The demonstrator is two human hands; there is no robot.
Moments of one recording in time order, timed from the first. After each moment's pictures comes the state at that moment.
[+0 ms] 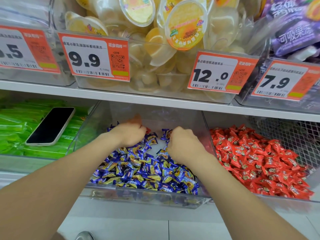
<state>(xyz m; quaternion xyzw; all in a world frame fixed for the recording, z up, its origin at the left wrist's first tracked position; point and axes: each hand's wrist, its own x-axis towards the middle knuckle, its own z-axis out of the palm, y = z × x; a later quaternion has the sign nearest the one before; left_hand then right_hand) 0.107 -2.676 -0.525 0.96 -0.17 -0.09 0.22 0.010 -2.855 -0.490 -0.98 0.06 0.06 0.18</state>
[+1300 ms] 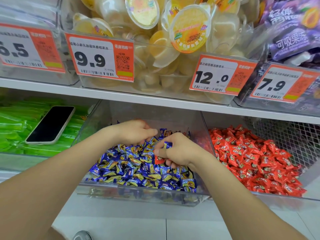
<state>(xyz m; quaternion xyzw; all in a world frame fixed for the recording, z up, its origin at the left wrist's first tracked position) 0.088 -2.676 -0.497 0.91 -0.20 -0.21 0.29 0.008 -2.856 -0.496 -0.88 0.07 0.18 0.44</state>
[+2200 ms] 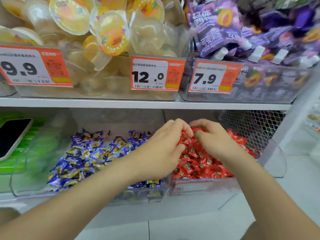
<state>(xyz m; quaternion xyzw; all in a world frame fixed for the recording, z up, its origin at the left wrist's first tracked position) -0.043 -2.806 -0.445 0.82 -0.43 -0.01 0.37 -0.060 -3.006 -0.453 -0.90 0.16 -0.08 0.40</state>
